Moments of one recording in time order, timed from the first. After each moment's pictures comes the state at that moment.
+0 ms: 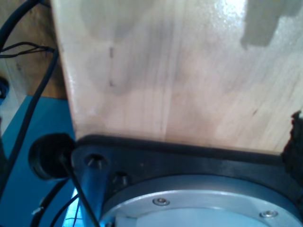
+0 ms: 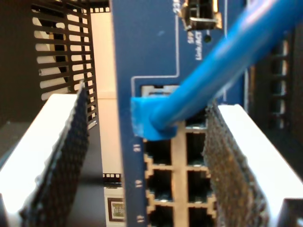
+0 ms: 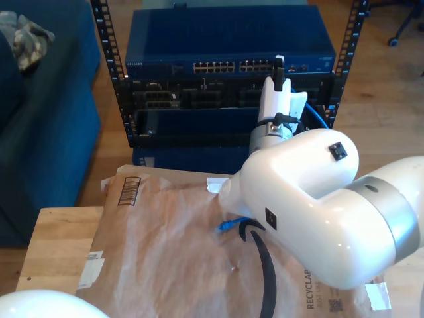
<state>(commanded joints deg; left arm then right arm) 96.7 -30.4 -4.9 6.4 59.2 -3.5 26.9 44.8 -73.9 39.1 -74.3 74.2</state>
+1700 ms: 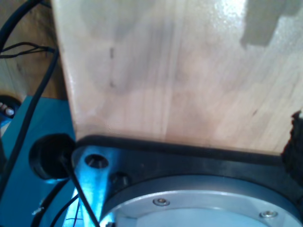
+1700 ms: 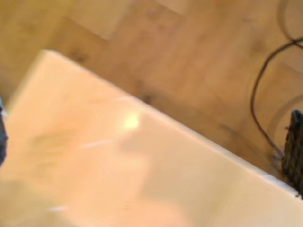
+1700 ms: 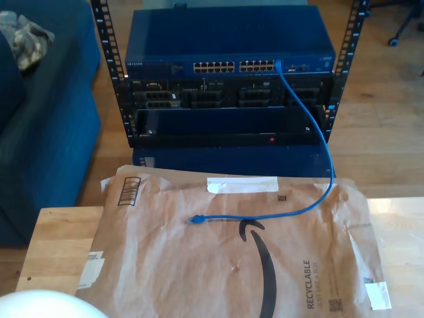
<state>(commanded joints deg) 96.7 -30.4 -4.9 6.4 59.2 -3.5 -33.6 -31.6 -30.2 -16.7 47.5 41.5</state>
